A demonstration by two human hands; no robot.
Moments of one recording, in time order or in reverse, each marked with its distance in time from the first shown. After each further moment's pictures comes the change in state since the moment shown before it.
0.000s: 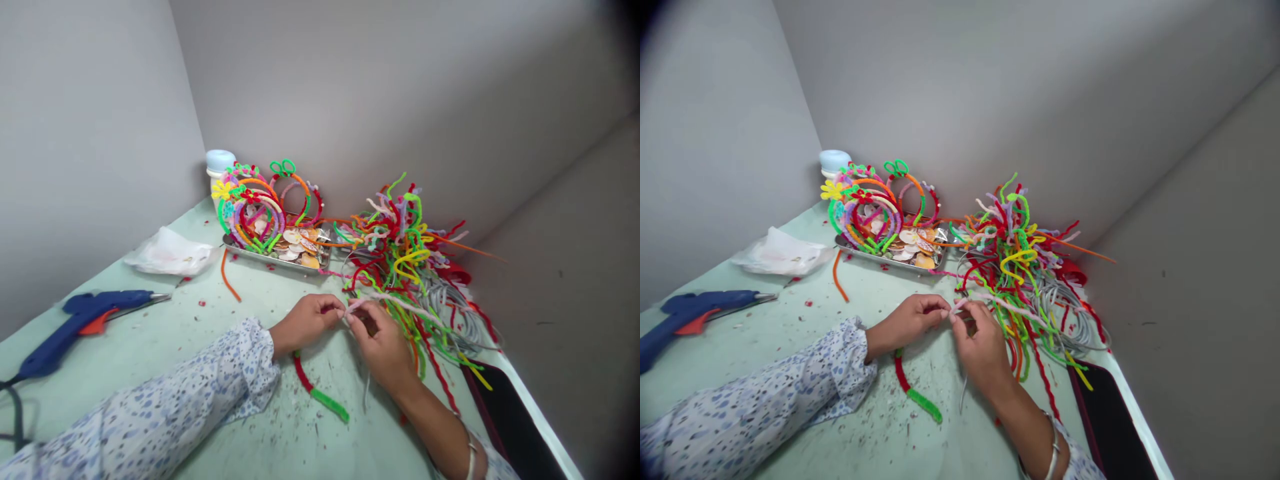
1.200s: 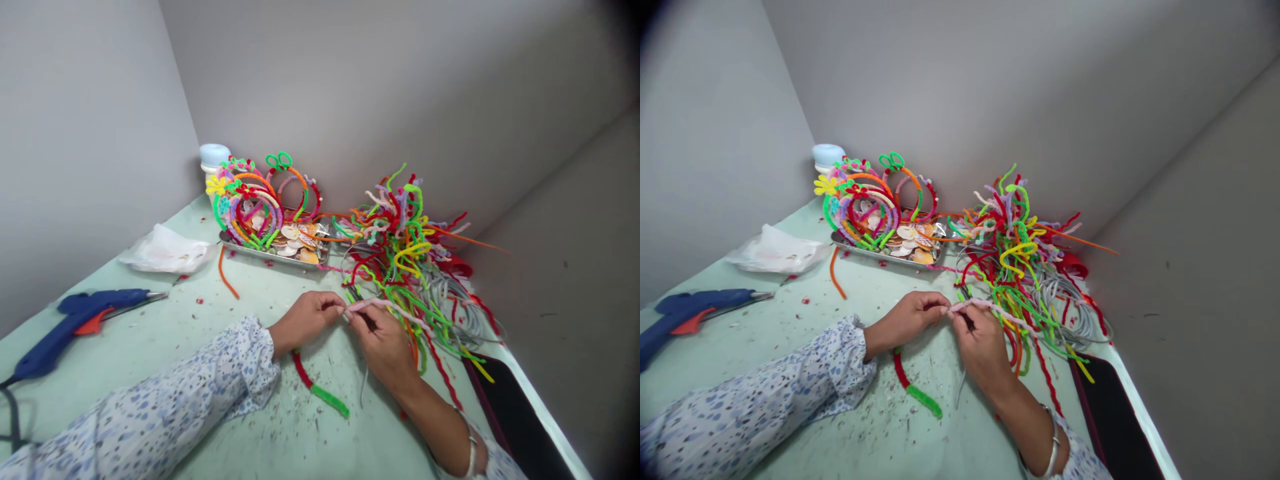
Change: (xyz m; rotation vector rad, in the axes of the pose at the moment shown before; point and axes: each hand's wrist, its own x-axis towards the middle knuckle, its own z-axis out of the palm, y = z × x) left_hand 0.000 -0.004 0.002 0.070 -0.014 0.012; right_hand -0.001 0.001 0.001 -0.026 0.033 -0.063
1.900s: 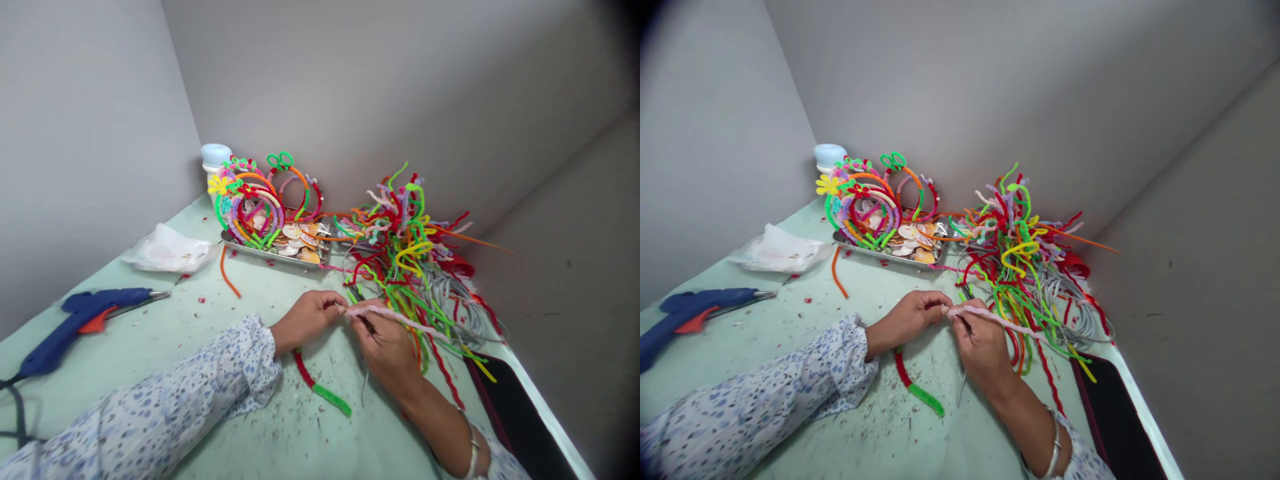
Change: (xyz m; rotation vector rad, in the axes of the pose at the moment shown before) left_hand -0.001 0.003 0.000 -0.014 0.000 -0.019; right_hand -0.003 -0.003 -0.002 -0.092 -0.027 -0.144
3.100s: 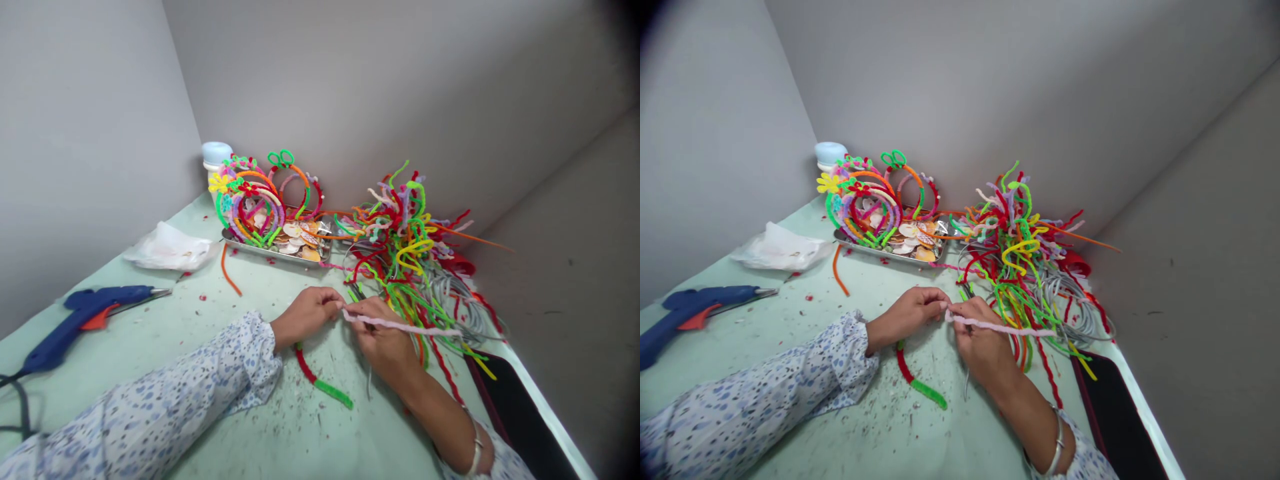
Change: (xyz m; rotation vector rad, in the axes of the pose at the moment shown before) left_hand 0.002 -0.005 0.000 -0.017 0.024 -0.065; right_hand 0.001 0.002 -0.004 -0.064 -0.055 -0.035
